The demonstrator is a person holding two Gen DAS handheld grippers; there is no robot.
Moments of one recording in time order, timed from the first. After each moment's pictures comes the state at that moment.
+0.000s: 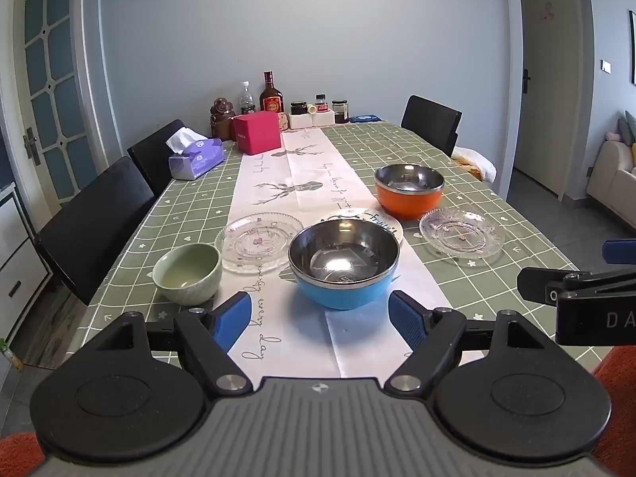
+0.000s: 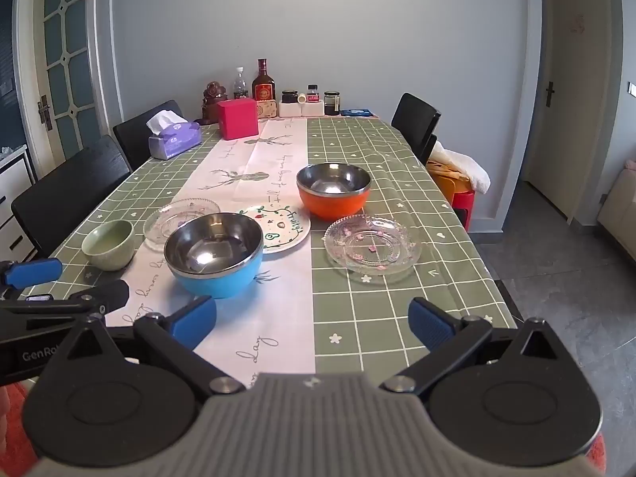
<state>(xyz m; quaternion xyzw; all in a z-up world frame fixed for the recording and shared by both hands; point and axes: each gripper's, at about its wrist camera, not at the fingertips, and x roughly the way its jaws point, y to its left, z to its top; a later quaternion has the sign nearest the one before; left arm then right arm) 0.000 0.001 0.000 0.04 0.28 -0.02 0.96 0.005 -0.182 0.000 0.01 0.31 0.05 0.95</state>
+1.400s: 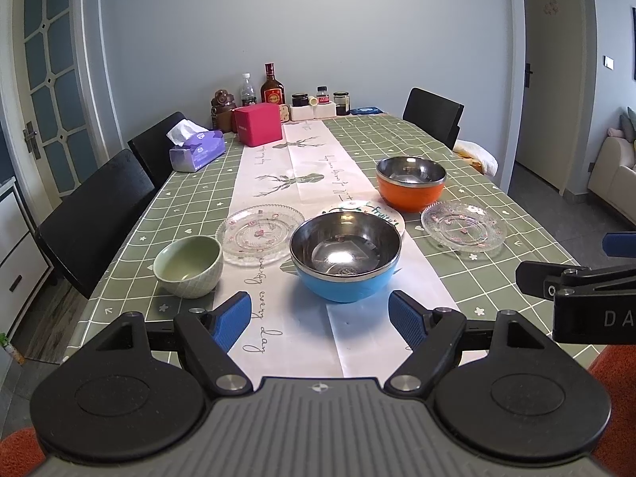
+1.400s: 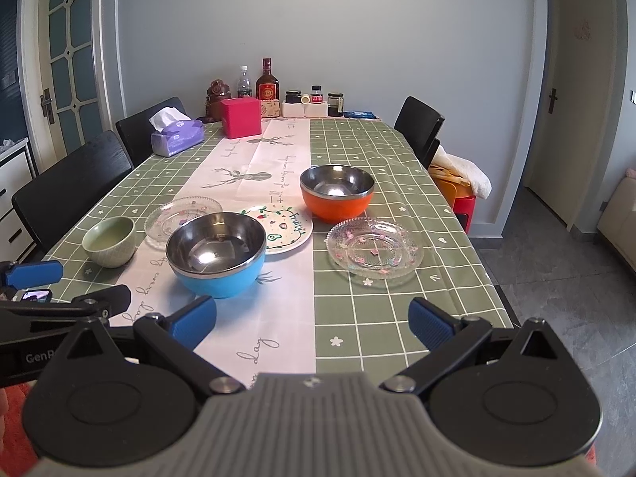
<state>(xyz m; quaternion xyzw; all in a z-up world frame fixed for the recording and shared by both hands) 0.004 0.004 0.000 0.04 0.30 -0.01 0.95 0.006 -0.178 0.004 -0.01 0.30 0.05 0.95</state>
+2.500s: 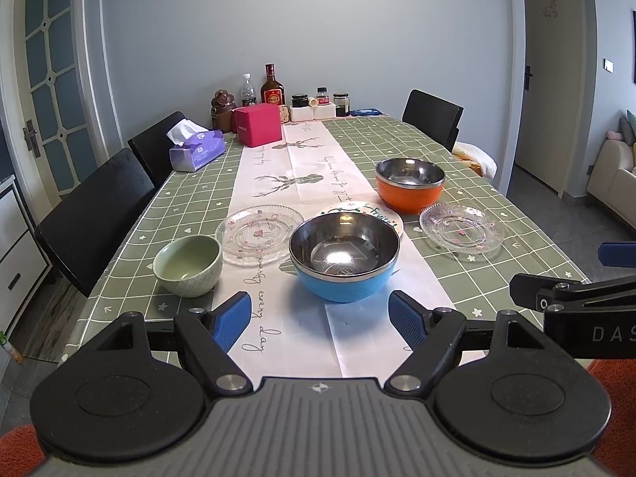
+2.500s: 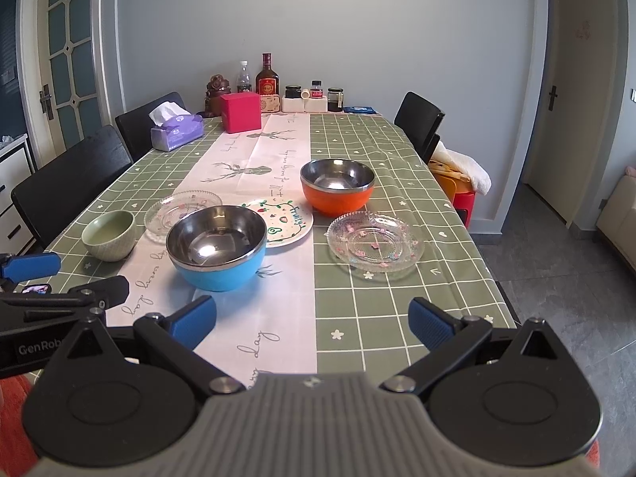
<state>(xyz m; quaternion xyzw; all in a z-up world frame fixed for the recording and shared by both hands) 0.002 0.001 0.002 0.05 0.30 -0.01 0.95 0.007 -0.175 0.000 -0.01 0.31 0.05 0.95</state>
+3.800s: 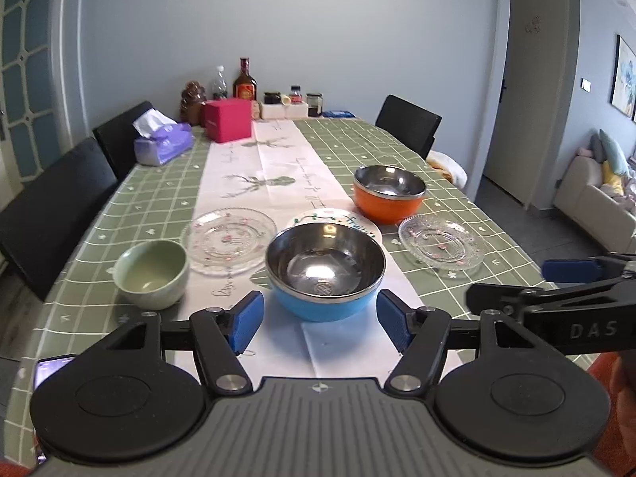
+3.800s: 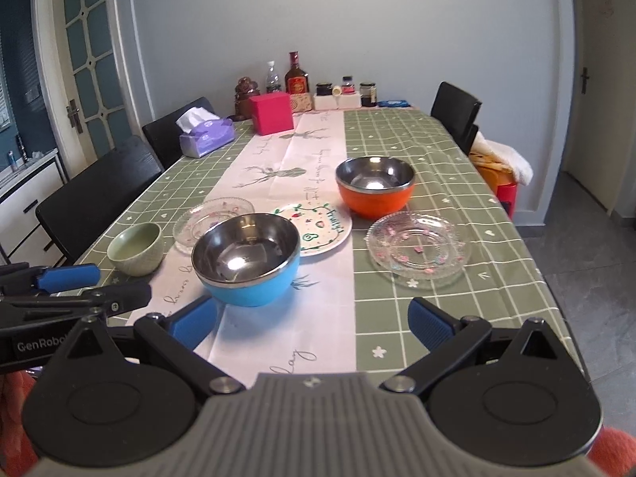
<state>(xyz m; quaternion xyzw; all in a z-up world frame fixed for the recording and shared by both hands) 0.045 0.021 -0.005 0.00 0.31 -0.07 0.95 0.056 -0.172 -0.014 0.03 0.33 0.13 0.94</state>
